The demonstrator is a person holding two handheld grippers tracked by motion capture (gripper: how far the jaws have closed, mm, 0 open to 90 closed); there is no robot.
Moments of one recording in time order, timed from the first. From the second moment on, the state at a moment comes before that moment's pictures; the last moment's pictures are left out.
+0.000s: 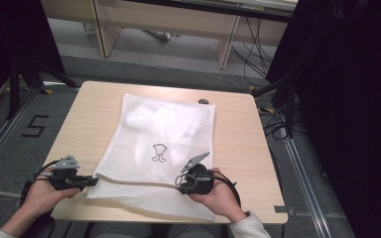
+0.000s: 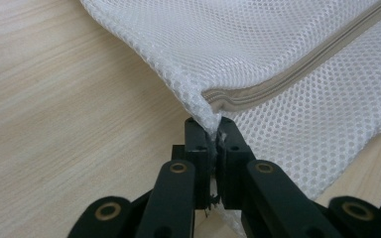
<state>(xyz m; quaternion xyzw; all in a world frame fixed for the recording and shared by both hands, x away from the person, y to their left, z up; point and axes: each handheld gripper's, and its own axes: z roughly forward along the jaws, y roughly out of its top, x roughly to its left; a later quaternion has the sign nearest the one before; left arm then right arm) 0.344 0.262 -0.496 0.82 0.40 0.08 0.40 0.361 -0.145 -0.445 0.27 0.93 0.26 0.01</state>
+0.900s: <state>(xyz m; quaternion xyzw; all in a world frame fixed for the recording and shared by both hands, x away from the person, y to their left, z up) 0.344 0.262 -0.496 0.82 0.41 0.08 0.40 0.357 -0.165 -0.446 0.29 0.92 0.25 0.02</state>
